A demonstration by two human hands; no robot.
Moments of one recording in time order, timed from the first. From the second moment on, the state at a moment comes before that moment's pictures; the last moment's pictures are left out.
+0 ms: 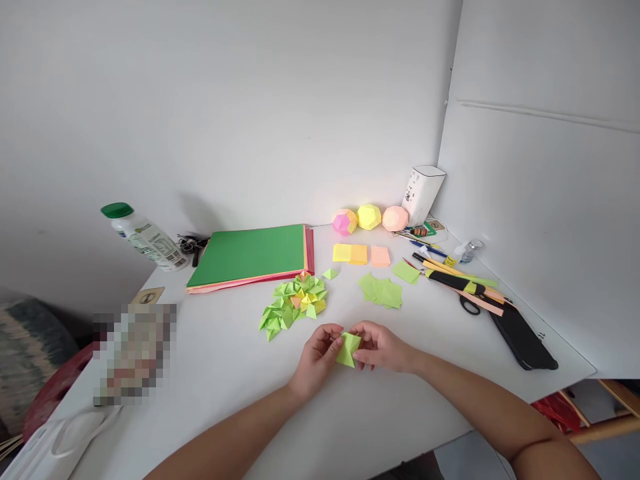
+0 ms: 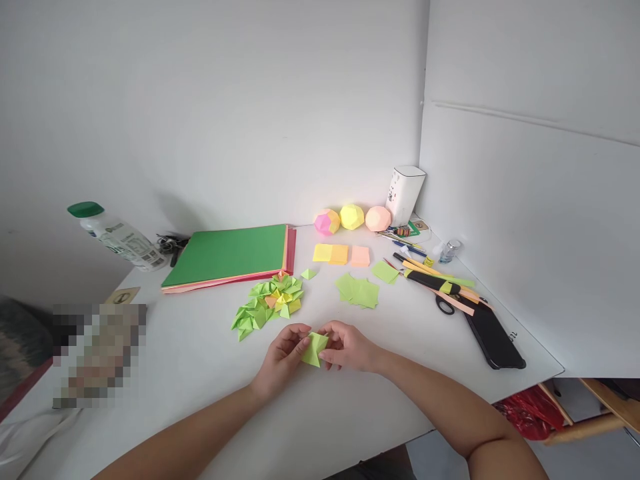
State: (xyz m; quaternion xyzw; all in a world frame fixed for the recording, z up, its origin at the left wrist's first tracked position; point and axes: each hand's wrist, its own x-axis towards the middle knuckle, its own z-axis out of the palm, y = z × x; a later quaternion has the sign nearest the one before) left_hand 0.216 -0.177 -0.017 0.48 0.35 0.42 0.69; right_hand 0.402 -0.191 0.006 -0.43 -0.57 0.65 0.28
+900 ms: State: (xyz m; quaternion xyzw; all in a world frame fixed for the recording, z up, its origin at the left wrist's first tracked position) left_hand 0.213 -0.176 -0.013 0.49 0.33 0.35 0.73; right_hand 0.405 -0.189 0.010 -0.43 -0.59 0.57 0.38
